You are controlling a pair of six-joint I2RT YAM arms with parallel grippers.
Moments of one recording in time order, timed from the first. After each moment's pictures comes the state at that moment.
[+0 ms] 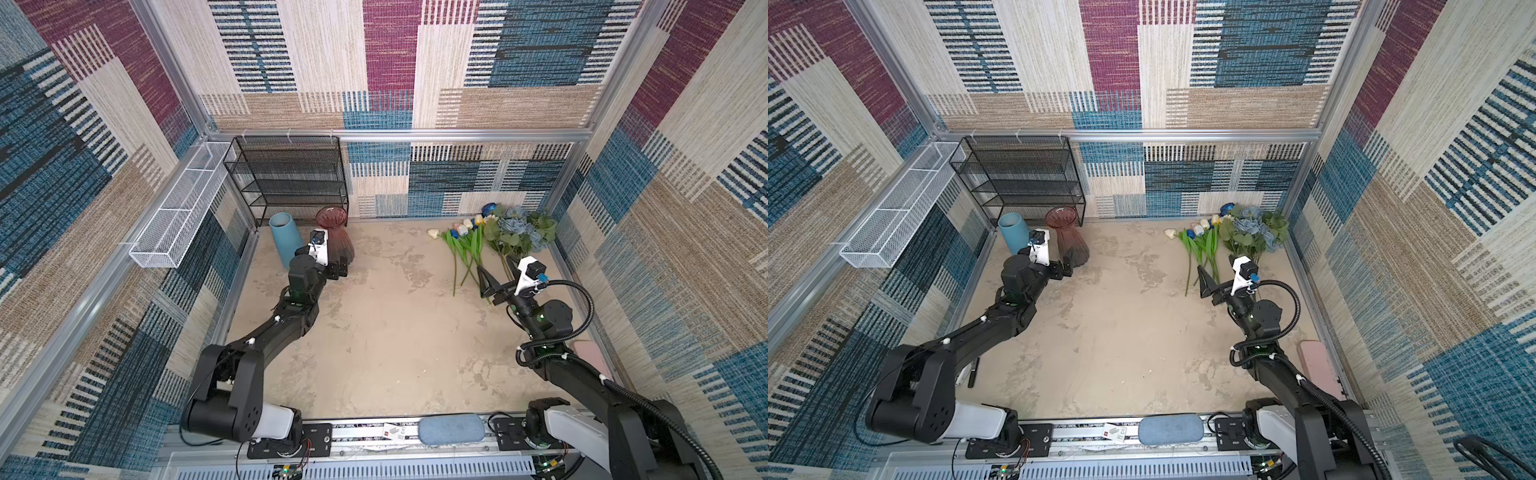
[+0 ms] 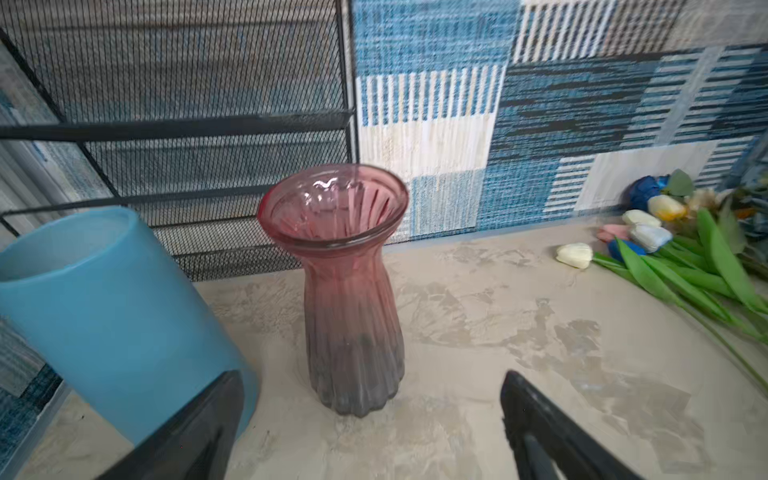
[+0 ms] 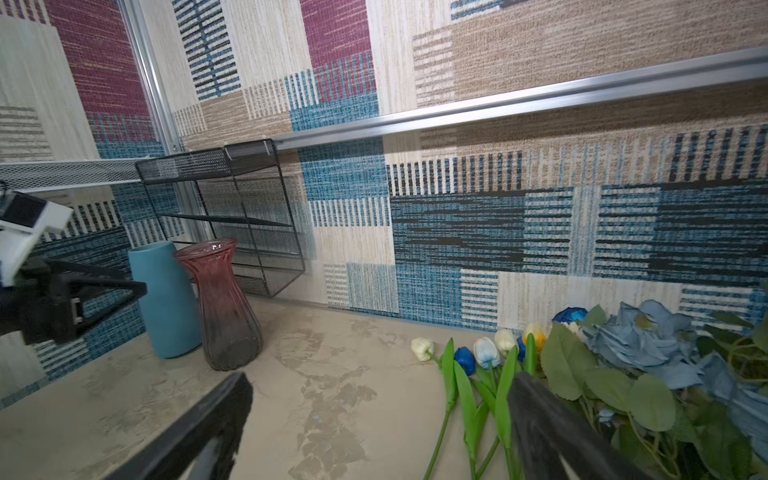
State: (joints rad) left arm -0.18 1.51 0.73 0.62 -0.04 0.03; right arm 0.12 1.06 0.29 1.00 -0.30 0.18
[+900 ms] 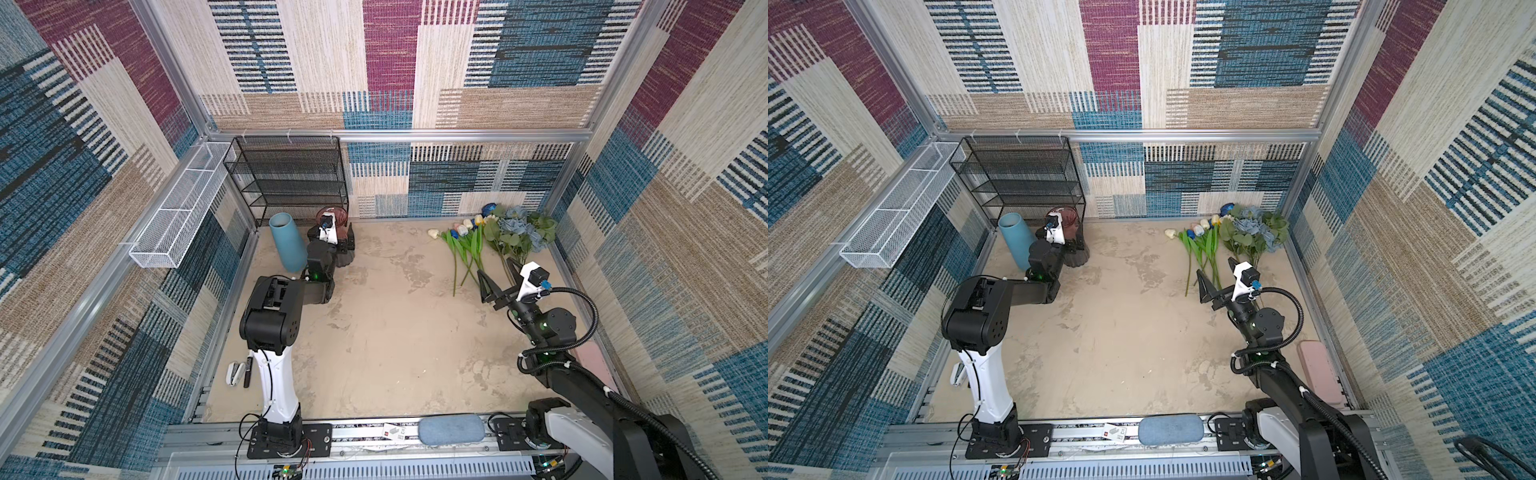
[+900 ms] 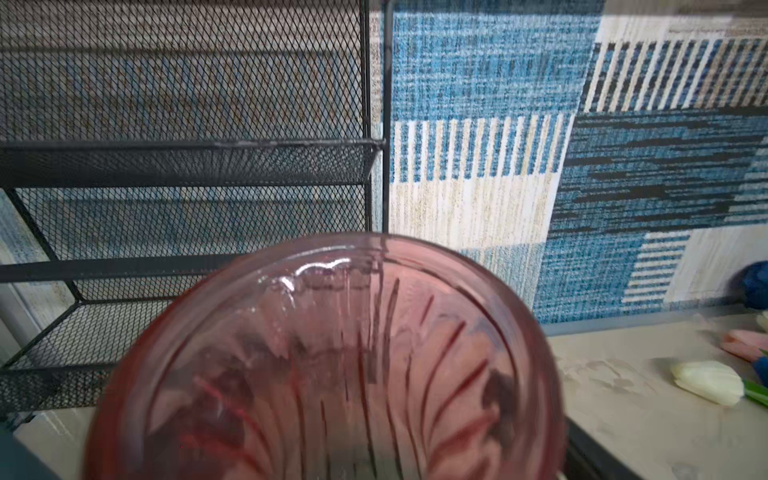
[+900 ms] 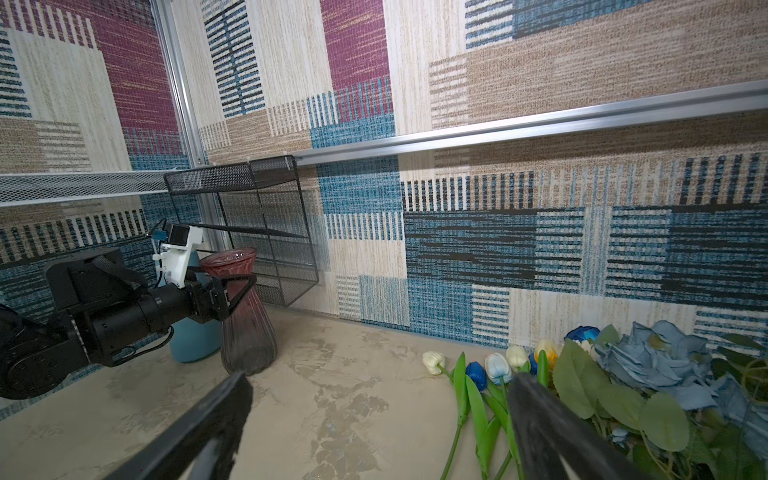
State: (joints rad) left arm -0.18 2.05 1.09 1.04 -0.08 0.03; right arm 0.12 0.98 0.25 1.00 -0.28 0.18
